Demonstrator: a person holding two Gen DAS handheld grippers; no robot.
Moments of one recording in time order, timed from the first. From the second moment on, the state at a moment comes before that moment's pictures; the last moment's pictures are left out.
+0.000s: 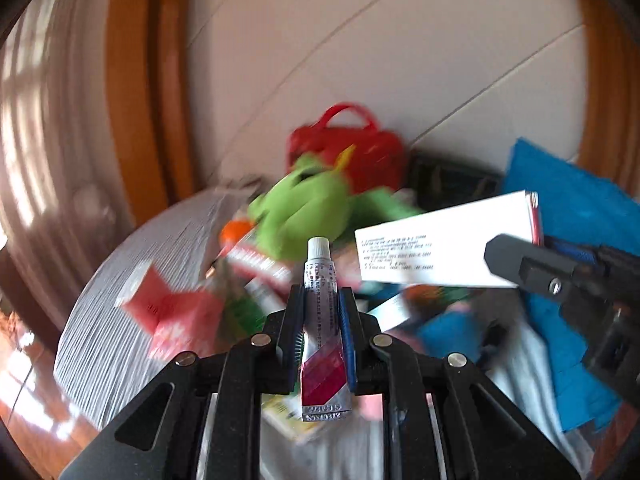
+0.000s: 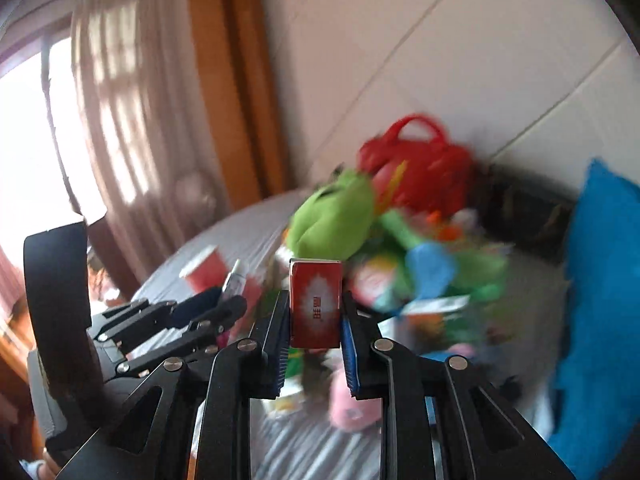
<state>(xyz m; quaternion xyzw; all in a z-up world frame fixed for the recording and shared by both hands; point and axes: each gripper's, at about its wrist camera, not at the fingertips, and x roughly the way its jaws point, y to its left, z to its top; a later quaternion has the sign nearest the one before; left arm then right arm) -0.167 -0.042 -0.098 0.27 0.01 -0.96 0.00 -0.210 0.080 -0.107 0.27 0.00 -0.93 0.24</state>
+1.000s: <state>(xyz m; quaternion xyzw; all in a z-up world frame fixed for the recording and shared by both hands) -0.218 0.425 -0.059 0.51 -0.16 -0.78 -0.32 -0.169 0.502 -0.058 0.44 0.04 -0.89 -0.11</state>
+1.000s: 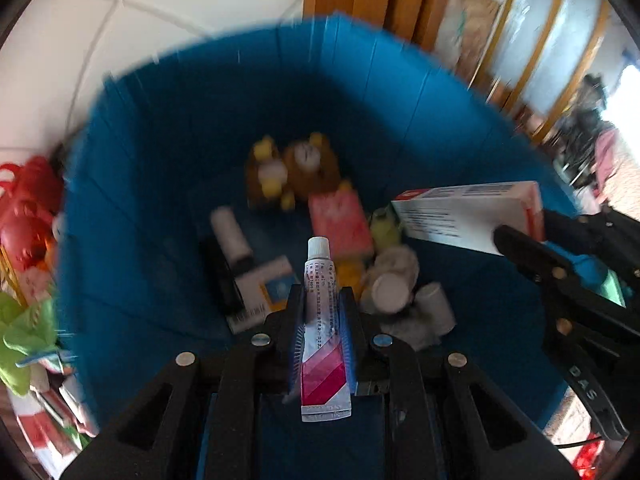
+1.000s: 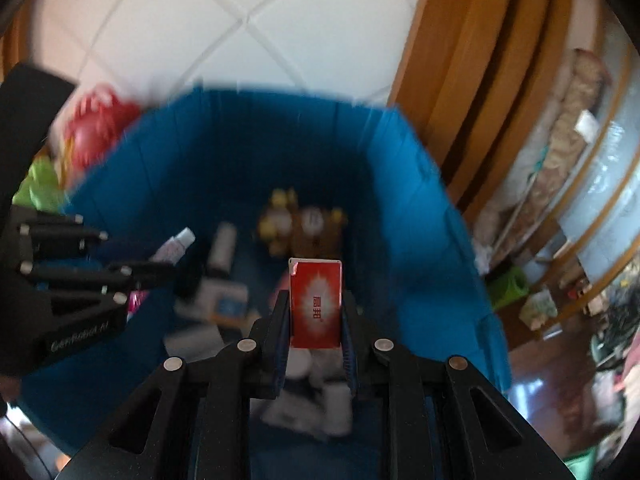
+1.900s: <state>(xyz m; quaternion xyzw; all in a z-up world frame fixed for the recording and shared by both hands) -0.217 0.428 -0.067 0.53 -0.19 -0.78 -0.26 -0.187 0.535 -0.104 0.53 0.07 -0.84 -0.08</state>
